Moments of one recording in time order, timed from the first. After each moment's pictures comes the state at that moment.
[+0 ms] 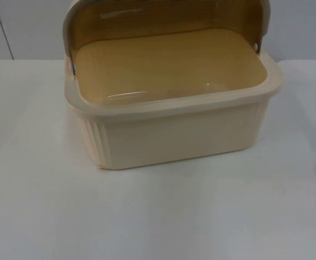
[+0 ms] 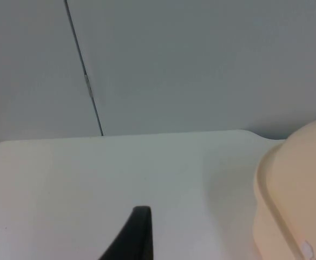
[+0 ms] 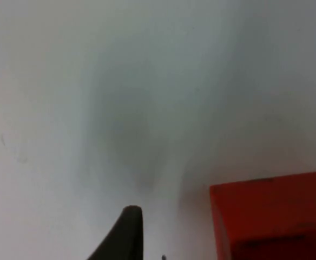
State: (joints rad) right arm 0.00 1.86 -0.88 0.06 0.44 -0.25; left arm -0.12 1.19 -0.97 0.23 0.33 -0.26
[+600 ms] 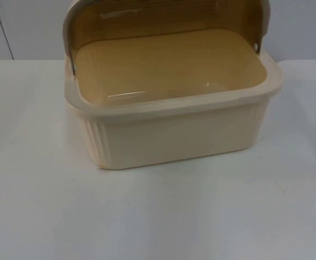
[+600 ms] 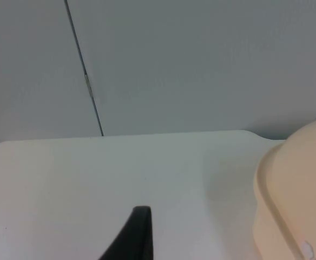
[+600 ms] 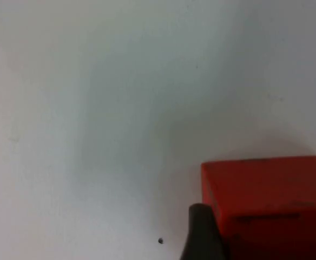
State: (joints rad) right arm 0.00 1.86 -0.88 0.03 0.47 -0.22; left arm -0.12 1.19 -0.97 0.23 0.33 -0.26
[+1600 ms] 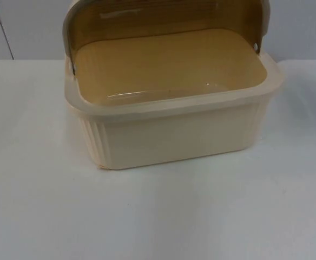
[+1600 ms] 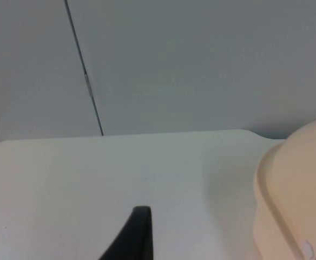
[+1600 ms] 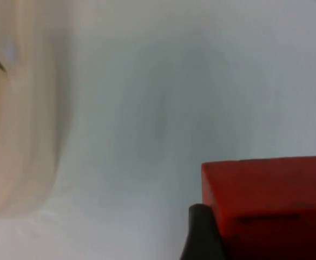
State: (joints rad) right arm 0.04 1.57 -1.31 0.03 0.71 -0.18; left arm -0.12 1.19 -0.97 0.23 0.33 -0.26
